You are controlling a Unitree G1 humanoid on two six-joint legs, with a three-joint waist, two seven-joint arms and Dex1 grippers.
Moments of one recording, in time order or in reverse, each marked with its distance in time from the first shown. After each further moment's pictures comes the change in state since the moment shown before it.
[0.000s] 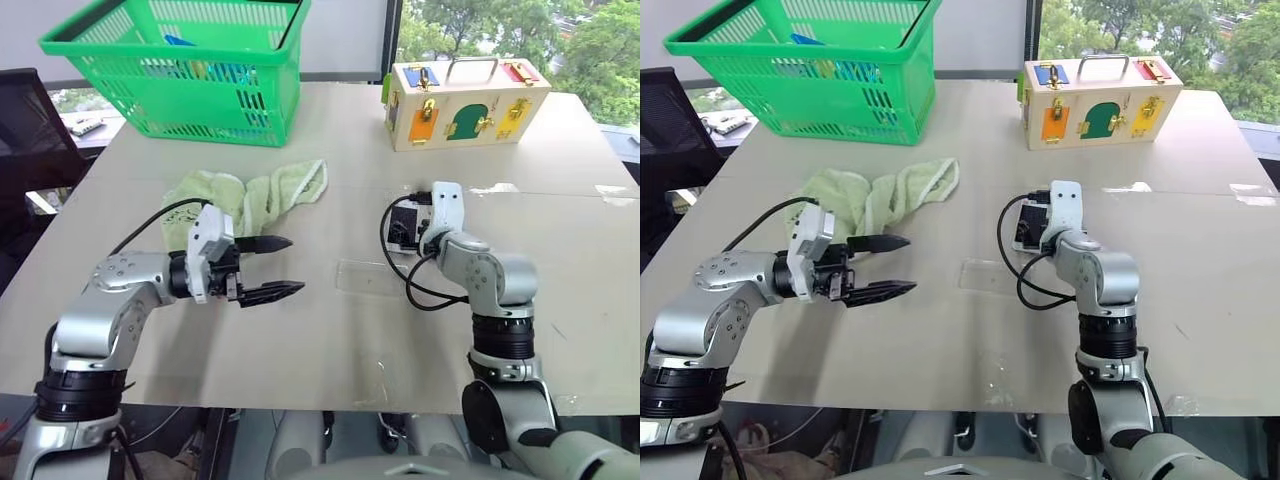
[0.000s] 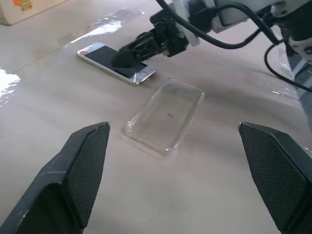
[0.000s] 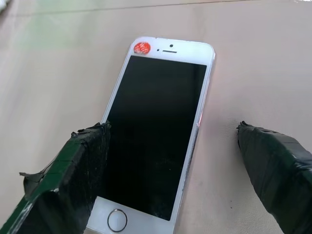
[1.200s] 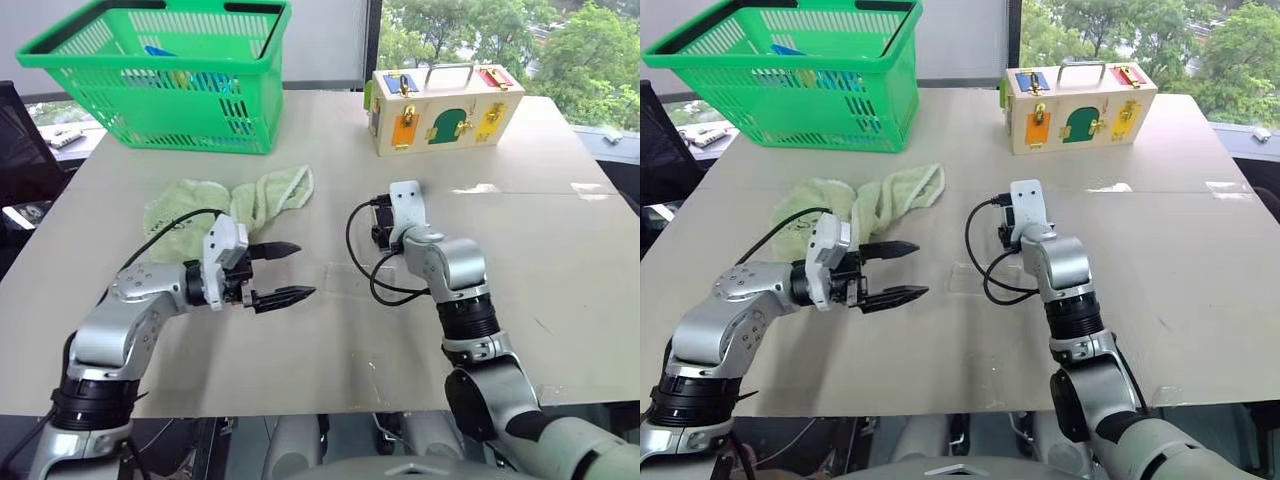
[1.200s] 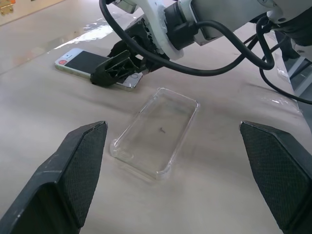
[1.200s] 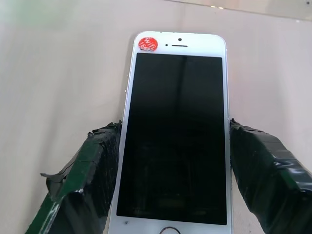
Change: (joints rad) left arm 0.038 -0.044 -0.039 -0.043 0.000 -0.006 0.081; right arm -0.087 0.023 0.148 0.220 -0.147 -0.085 0.000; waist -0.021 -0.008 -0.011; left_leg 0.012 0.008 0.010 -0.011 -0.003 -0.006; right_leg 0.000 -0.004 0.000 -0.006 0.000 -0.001
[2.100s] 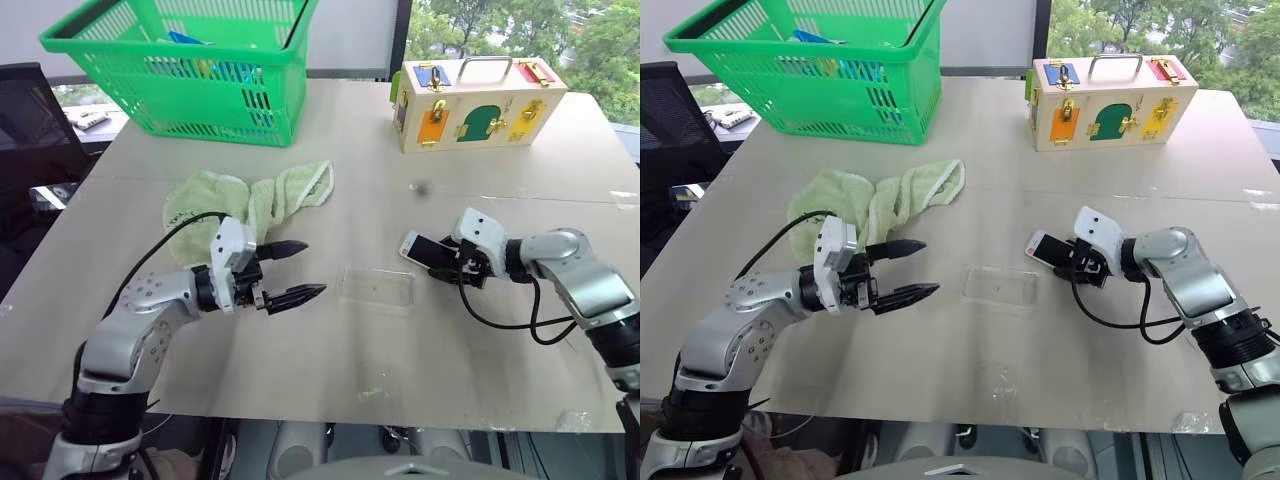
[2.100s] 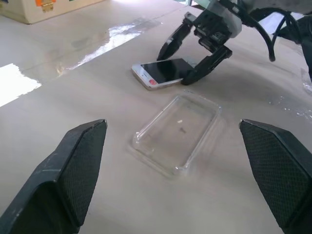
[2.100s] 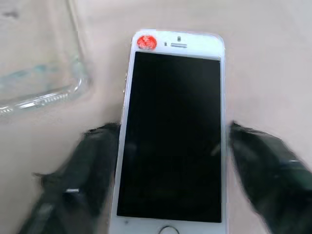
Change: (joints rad) left arm 0.084 -0.054 0.006 -0.111 -0.026 0.009 0.120; right arm 0.169 -0.838 0.223 -0.090 0.104 -0.568 1.091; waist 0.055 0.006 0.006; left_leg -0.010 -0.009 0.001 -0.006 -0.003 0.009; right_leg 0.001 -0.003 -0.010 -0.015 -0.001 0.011
